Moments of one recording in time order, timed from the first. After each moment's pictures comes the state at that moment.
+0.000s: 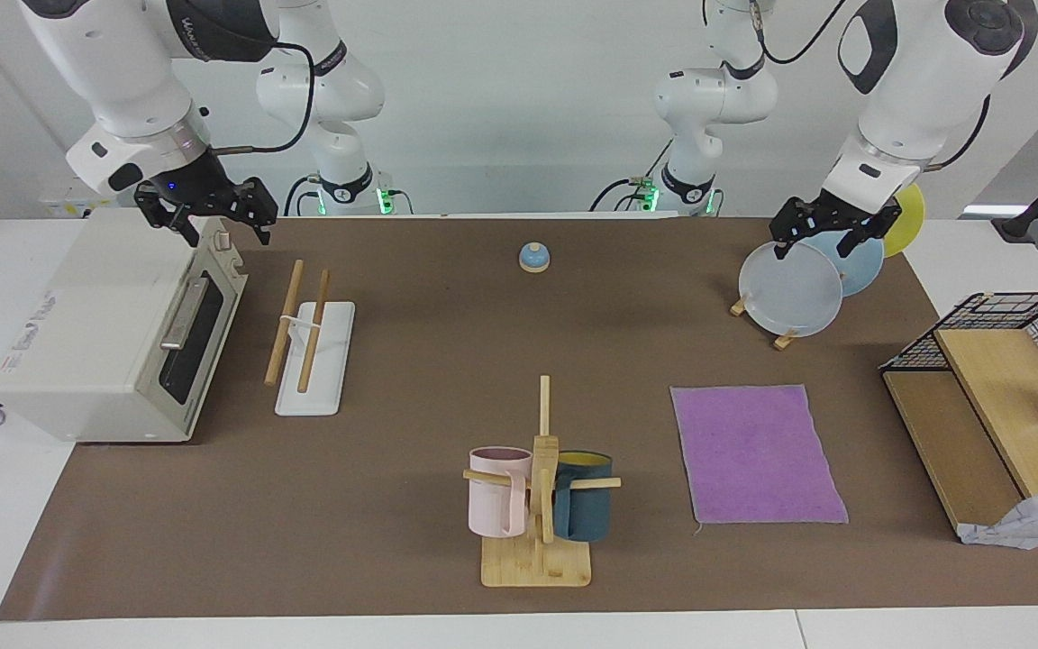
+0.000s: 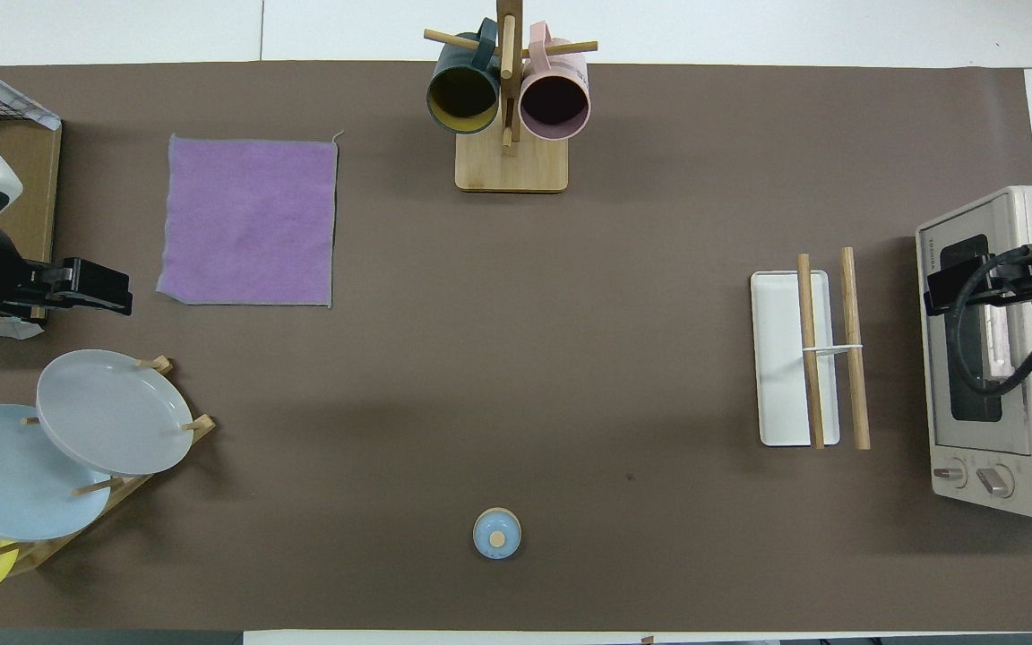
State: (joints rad) left arm -0.09 -0.06 -0.03 -1.71 0.00 1.60 -0.06; right arm -0.02 -0.03 0.02 -1.62 -0.02 1.50 -0.03
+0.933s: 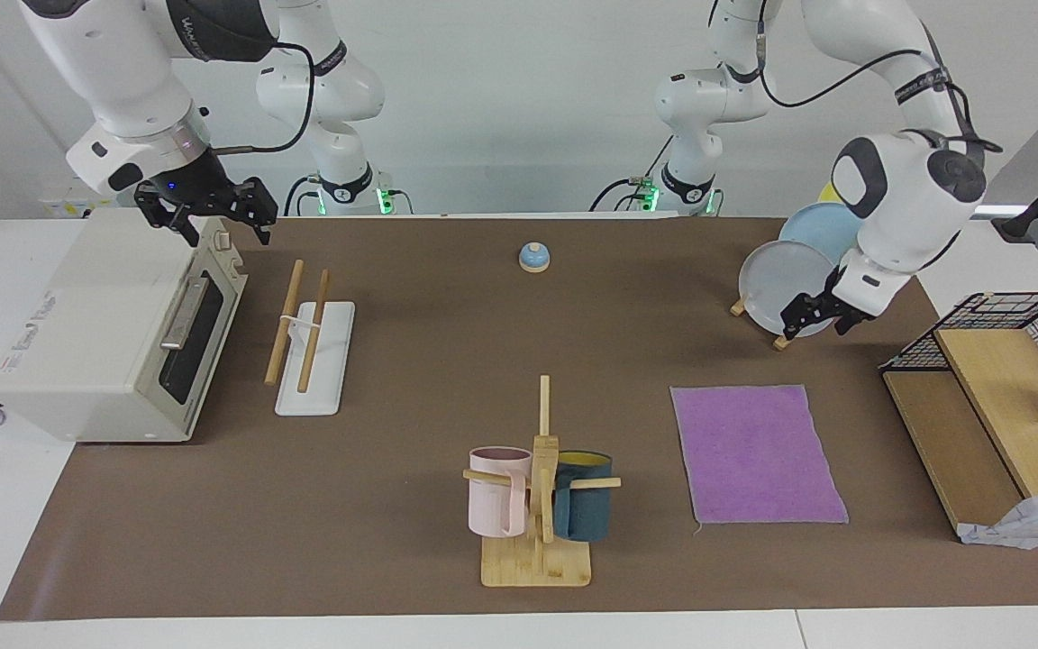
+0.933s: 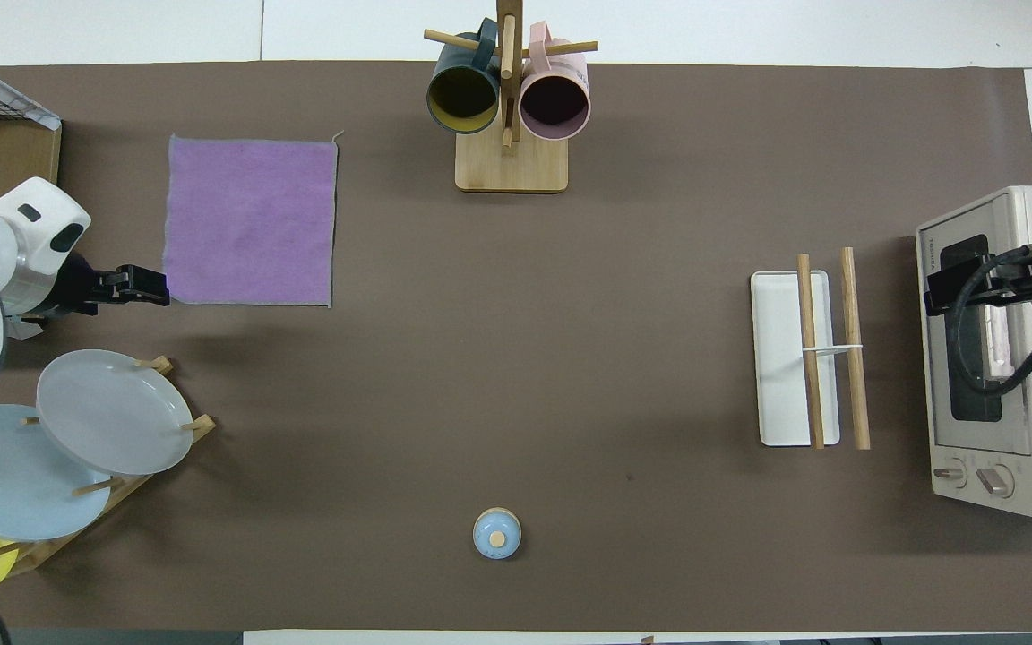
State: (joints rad) left arm 0.04 0.12 -0.01 -2.02 -0.06 2.13 0.01; right arm -0.02 -0.03 0.02 -1.62 -0.02 1.50 -0.03
